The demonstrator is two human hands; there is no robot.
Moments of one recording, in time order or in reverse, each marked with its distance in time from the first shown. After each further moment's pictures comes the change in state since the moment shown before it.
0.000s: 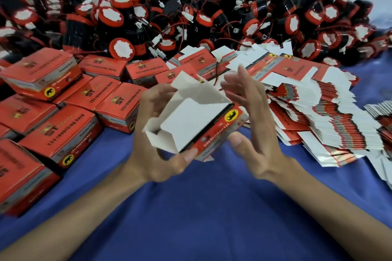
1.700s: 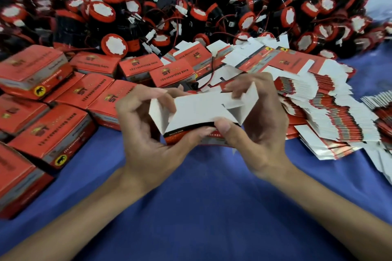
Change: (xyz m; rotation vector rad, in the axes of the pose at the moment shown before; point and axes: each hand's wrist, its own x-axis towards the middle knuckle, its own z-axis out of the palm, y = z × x) left_hand 0.006 0.027 0.016 0.060 0.261 0.360; right_hand 0.008 -0.024 0.003 0.213 0.196 0.035
